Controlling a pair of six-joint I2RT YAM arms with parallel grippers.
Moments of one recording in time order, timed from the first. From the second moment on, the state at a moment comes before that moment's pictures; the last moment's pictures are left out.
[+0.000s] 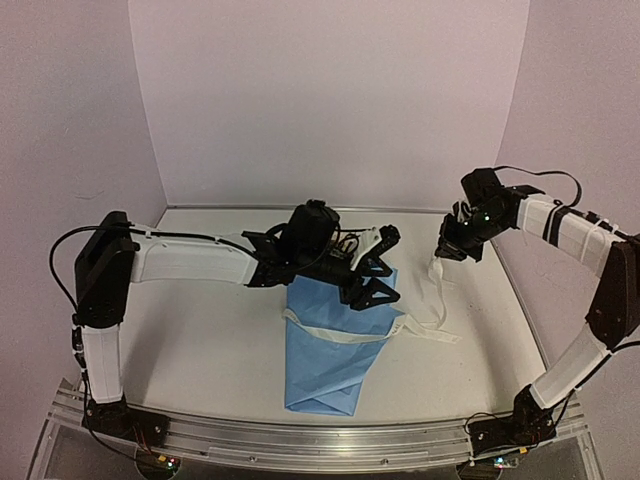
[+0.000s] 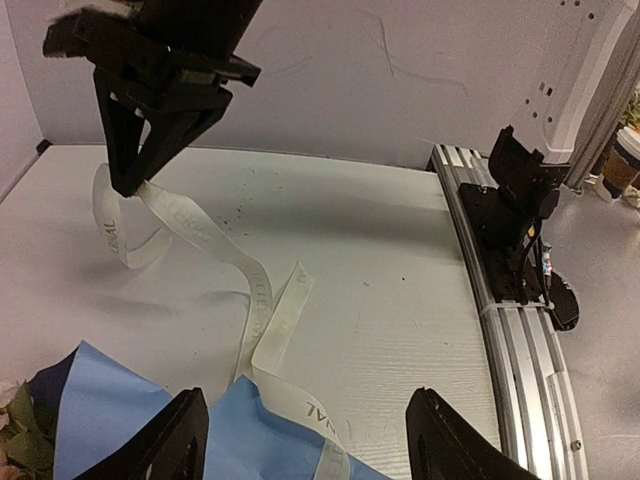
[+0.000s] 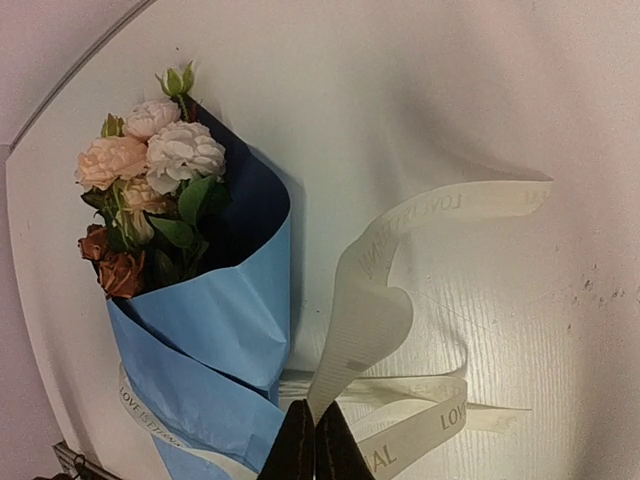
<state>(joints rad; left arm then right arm) -1.03 1.99 1.50 0.09 0.53 0.14 0.29 1.57 1.33 -0.78 -0.17 0.63</state>
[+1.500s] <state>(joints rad) -0.69 1.53 0.91 0.00 0.22 -0.50 0.73 1.77 1.62 -1.09 -0.33 0.27</state>
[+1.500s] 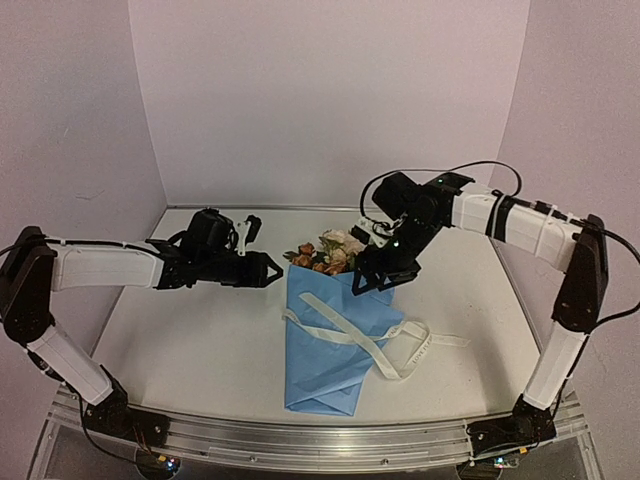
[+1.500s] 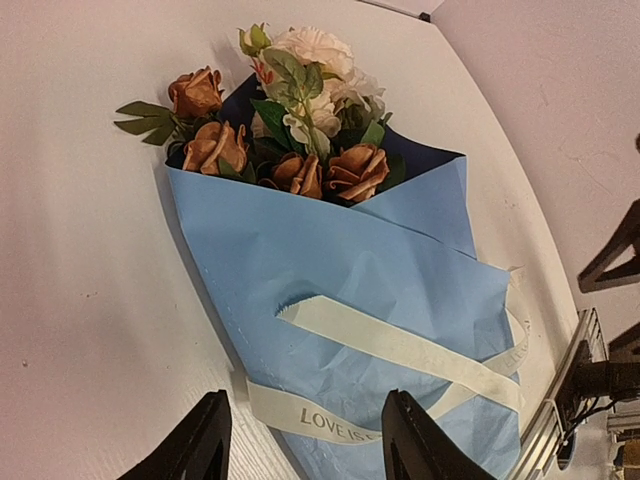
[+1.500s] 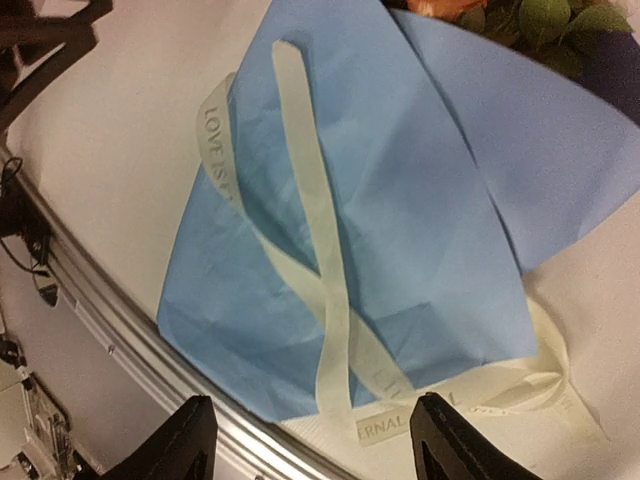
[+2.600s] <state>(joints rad) -0.68 1.42 0.85 -0.08 0.21 -0.56 0.90 2.20 1.83 -1.05 0.04 0.30</state>
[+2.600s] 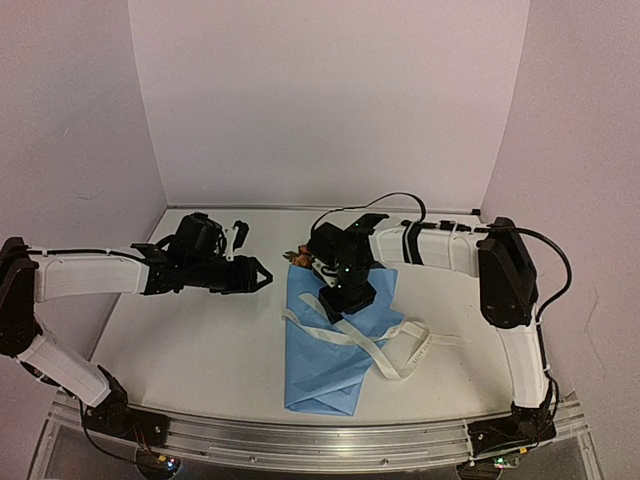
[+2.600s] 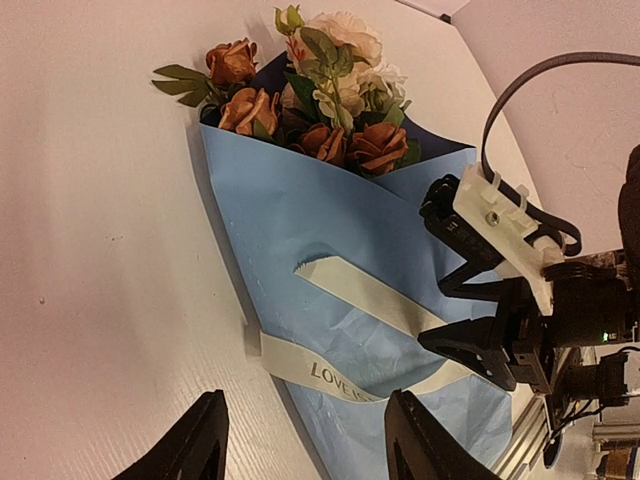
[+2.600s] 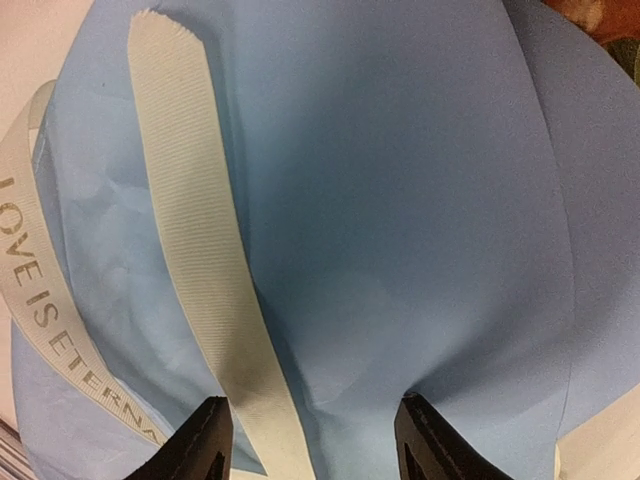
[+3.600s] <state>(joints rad) -0.68 1.47 0.85 -0.08 0.24 -0.56 0.91 2.07 1.77 -1.00 -0.02 0.42</state>
